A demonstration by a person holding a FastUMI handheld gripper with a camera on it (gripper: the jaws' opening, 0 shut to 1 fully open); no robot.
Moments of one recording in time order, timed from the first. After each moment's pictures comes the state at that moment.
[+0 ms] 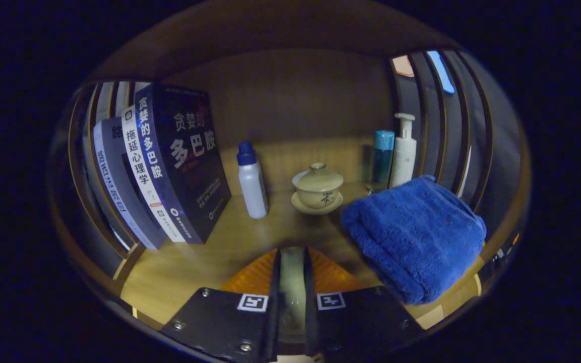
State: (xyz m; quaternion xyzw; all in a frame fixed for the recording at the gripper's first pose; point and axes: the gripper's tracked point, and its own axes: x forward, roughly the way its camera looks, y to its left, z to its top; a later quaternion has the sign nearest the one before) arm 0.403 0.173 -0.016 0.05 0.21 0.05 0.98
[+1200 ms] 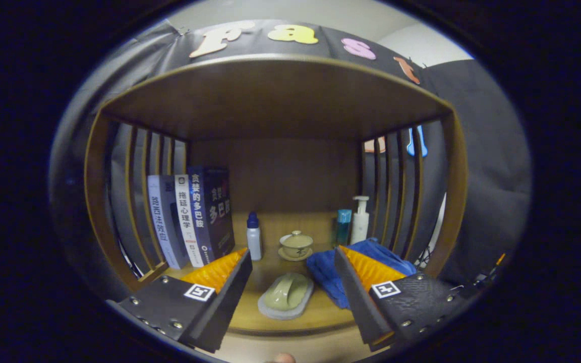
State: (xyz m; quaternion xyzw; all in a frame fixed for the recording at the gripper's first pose) arm 0.285 0.125 0.106 0.02 -0.01 0.03 1.00
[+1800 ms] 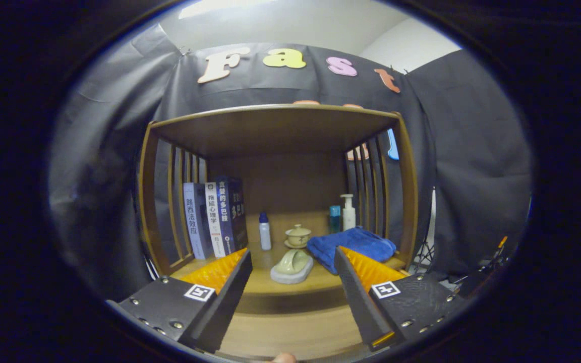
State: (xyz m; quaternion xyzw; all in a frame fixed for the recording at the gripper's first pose) arm 0.165 0.111 0.062 0.06 -0.05 0.03 1.00
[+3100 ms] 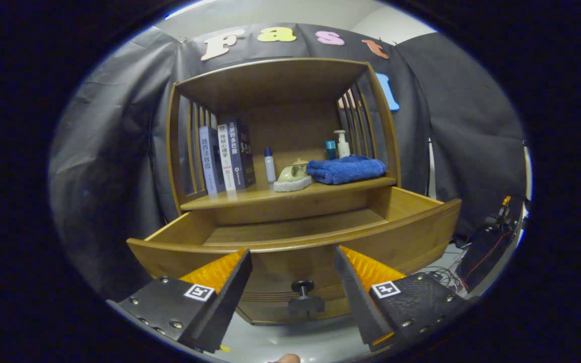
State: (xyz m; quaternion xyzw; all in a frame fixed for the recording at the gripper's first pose) arm 0.086 0.112 -0.097 0.08 0.06 0.06 0.99
